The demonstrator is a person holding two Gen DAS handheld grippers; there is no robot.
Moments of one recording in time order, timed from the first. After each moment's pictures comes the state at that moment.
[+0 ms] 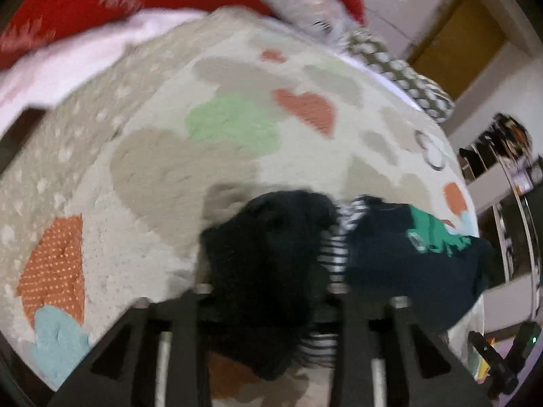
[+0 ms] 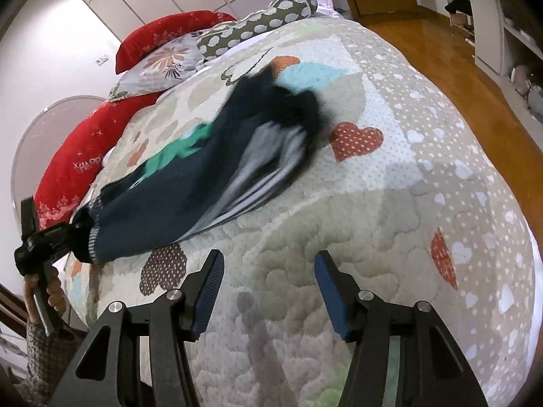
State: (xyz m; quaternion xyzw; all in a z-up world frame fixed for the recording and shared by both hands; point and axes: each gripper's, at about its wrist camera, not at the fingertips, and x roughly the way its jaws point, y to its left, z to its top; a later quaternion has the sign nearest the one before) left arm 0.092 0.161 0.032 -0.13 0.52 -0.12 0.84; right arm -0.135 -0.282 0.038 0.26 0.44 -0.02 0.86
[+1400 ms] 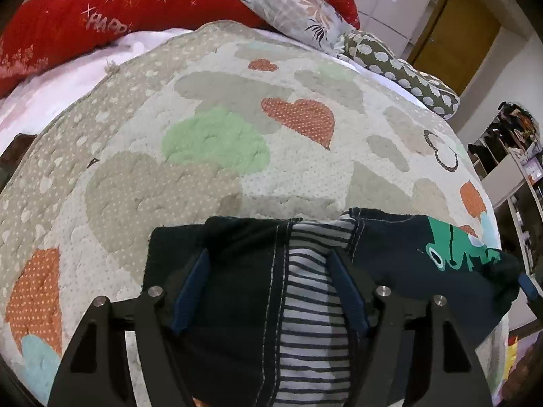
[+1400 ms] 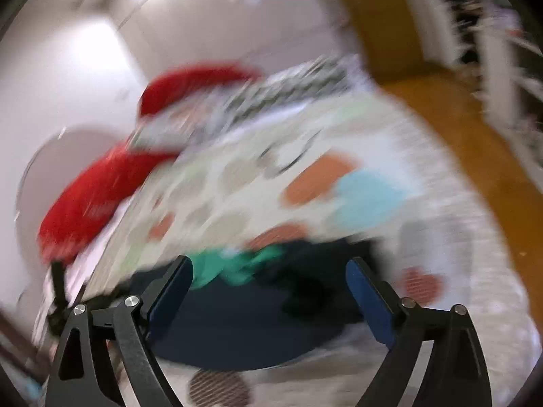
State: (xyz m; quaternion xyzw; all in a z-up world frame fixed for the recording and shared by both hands) left arm 0.103 0.127 0.026 -0.08 0.47 -0.11 0.87; right arm -0.045 -0.252 0.104 0.23 0.35 0.01 0.91
